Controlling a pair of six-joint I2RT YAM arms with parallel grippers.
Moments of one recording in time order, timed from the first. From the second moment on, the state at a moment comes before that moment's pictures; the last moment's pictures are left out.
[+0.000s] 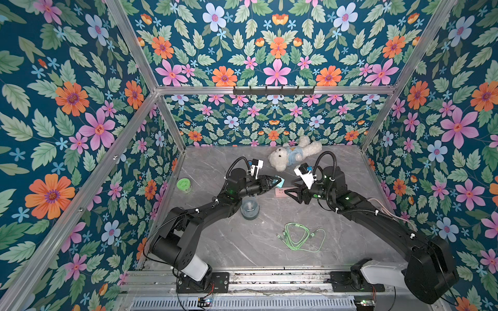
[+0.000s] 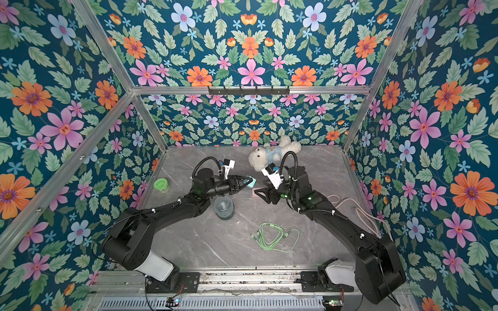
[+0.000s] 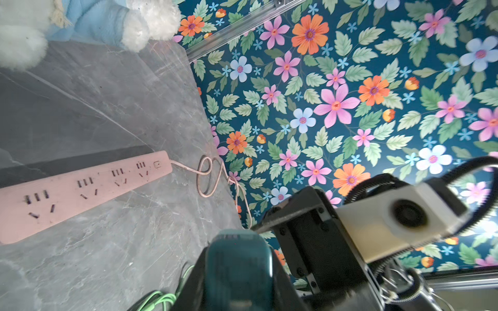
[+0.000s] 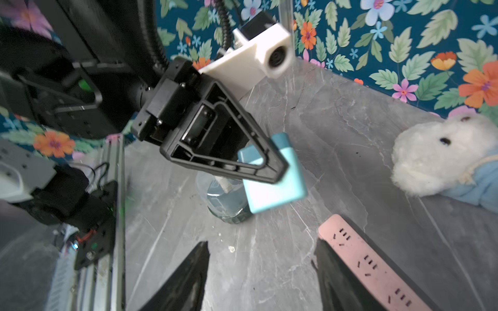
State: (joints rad) left arm -0.53 1.58 0.81 0.69 0.74 -1.12; right arm 0.45 1.26 0.86 0.00 -0.62 0.02
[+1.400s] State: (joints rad) left arm -0.44 1.70 0.74 1.26 0.89 -1.66; right arm 0.48 1.47 0.91 0.50 -0.64 1.11
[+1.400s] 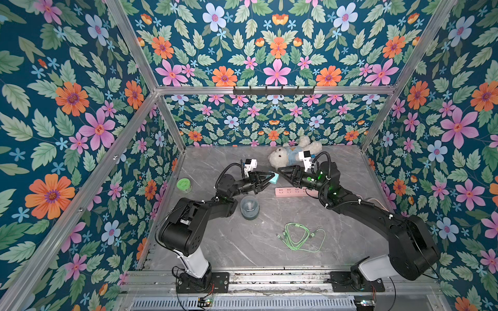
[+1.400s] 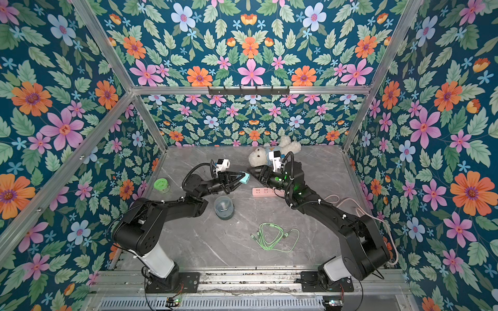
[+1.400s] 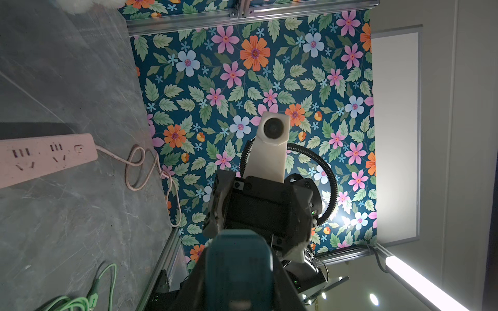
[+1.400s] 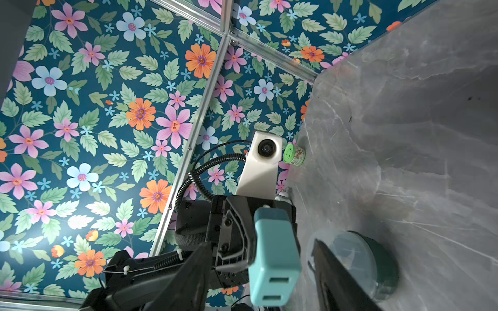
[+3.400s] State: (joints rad) left arm -0.70 1.29 0.77 0.08 0.06 0.09; right arm 0.48 1.43 0.95 0.05 -0.46 1.00
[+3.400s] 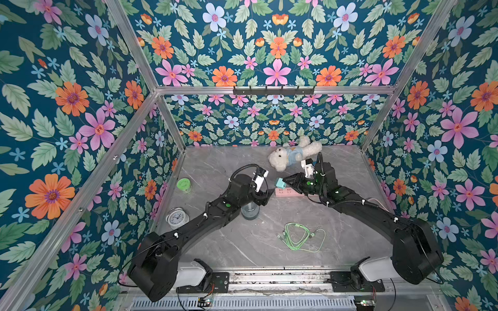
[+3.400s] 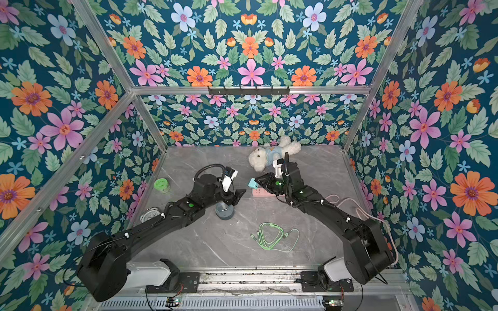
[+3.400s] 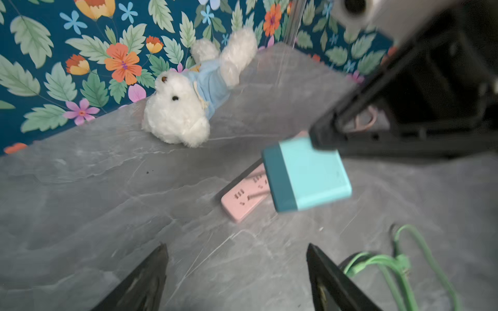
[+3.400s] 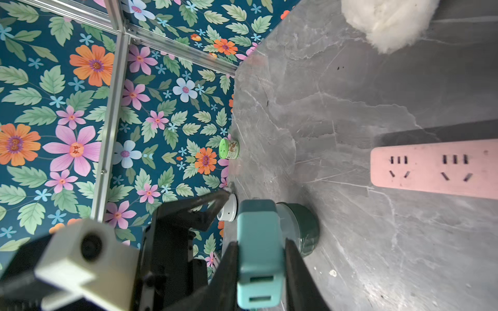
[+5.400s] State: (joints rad) left arm -0.82 1.49 0.66 0.66 -0.06 0.71; right arm 0.49 1.39 0.90 0.09 -0.50 1.09
